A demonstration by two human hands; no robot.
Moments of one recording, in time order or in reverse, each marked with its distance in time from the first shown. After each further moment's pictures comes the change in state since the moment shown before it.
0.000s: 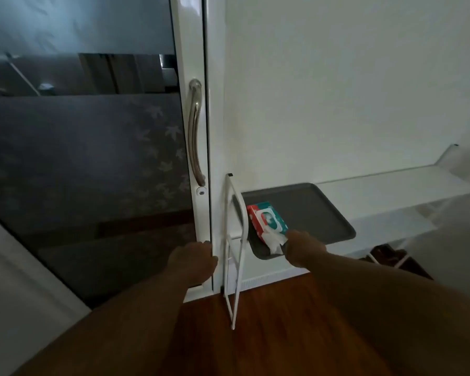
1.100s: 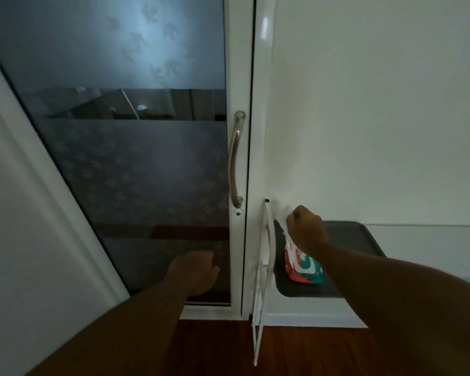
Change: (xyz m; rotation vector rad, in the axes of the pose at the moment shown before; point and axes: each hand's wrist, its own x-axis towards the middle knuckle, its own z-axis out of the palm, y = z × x) left_hand -0.020 0.000 -0.034 -0.002 0.024 -0.312; right_hand 0.062 -0.057 -0.076 0.578 0.246 -0.339
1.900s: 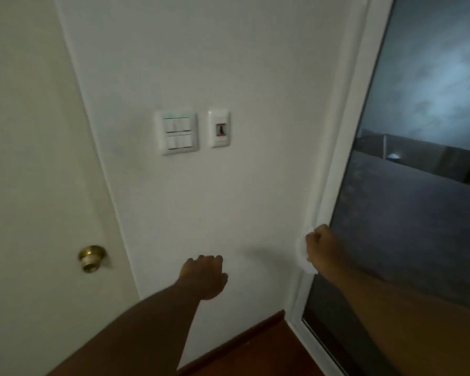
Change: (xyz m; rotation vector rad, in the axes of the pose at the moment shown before) left_hand -0.361 -0.302 0.024 -0.078 0.235 -0.913; right_hand -0.204 -0.376 0.257 0.214 -0.649 -0.512
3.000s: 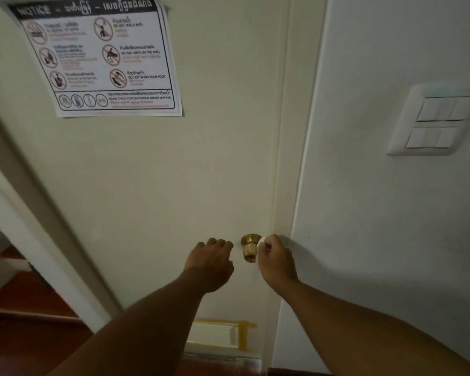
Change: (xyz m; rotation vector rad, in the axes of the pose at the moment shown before) left_hand -0.074 -0.358 0.035 0.081 0.146 -0.436; right_hand -0.128 -0.234 0.456 0.137 -0.618 -0.425
